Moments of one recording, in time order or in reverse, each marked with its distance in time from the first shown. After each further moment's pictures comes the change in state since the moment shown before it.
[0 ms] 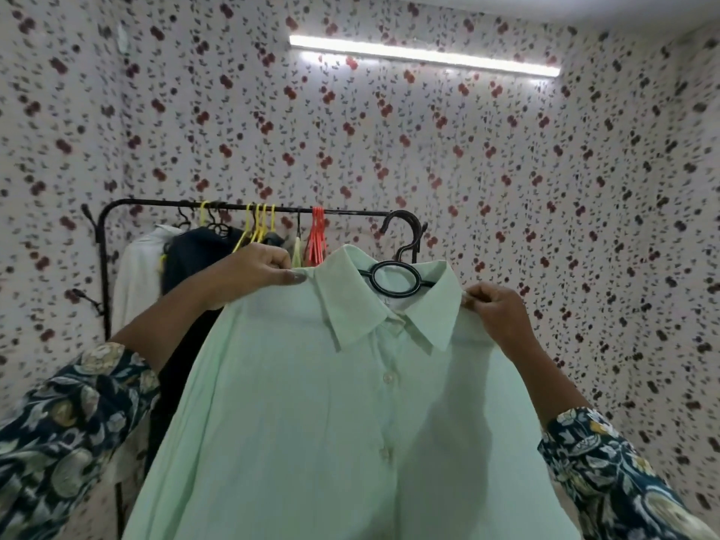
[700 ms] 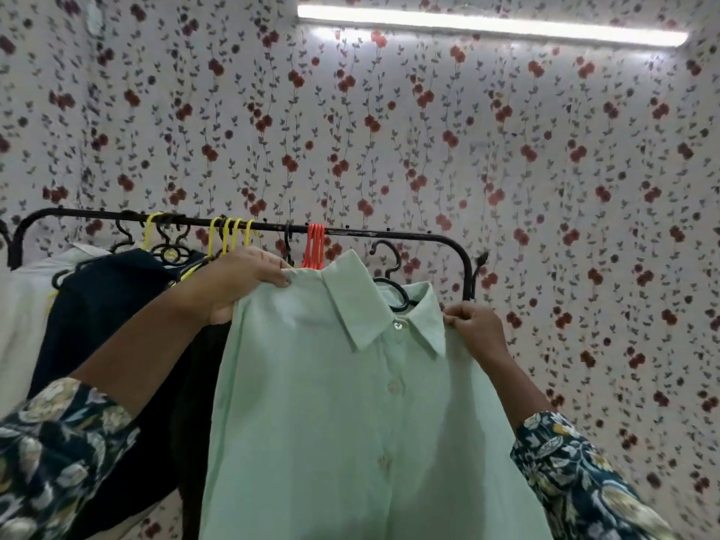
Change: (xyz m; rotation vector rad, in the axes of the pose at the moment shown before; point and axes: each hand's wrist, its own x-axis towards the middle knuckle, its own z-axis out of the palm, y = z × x) left_hand 0.320 -0.139 0.041 -0.496 0.169 -0.276; right_hand 0.327 0.194 0.224 0.033 -0.074 0.042
